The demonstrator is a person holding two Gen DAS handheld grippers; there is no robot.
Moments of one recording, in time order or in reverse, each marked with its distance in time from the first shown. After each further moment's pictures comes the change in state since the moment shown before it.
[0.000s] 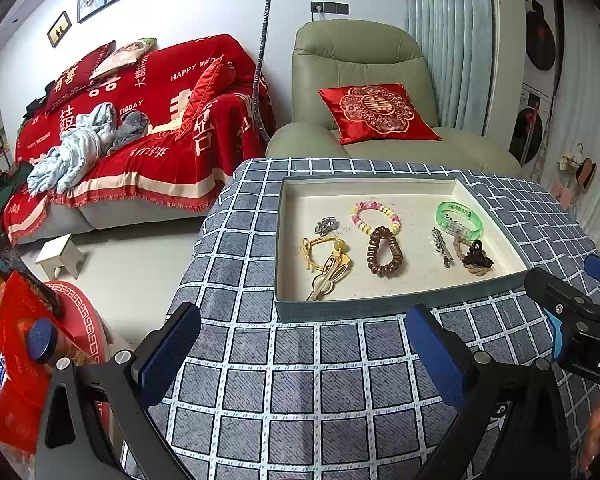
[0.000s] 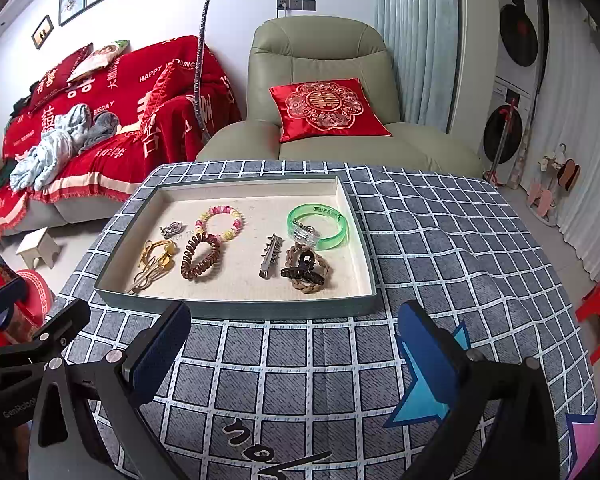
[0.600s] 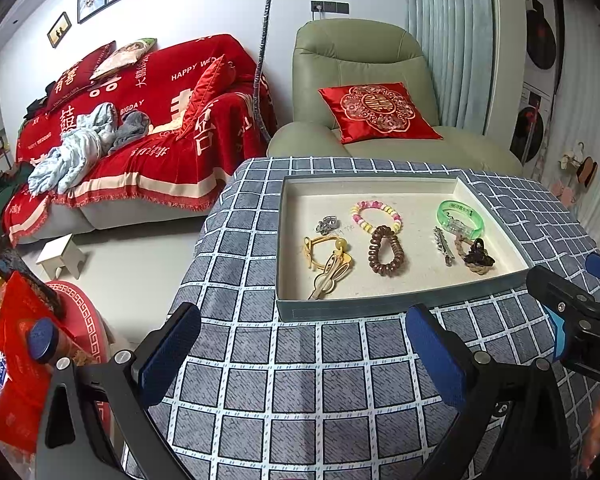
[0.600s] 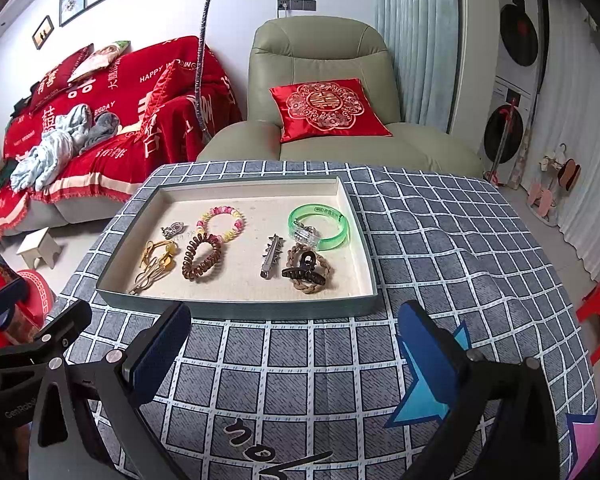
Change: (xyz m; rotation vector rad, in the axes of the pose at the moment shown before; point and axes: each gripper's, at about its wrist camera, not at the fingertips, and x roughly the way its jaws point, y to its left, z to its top) left arm 0.000 0.001 0.000 0.001 0.001 0.003; right arm 0.000 -0.001 -0.001 -0.002 0.000 0.002
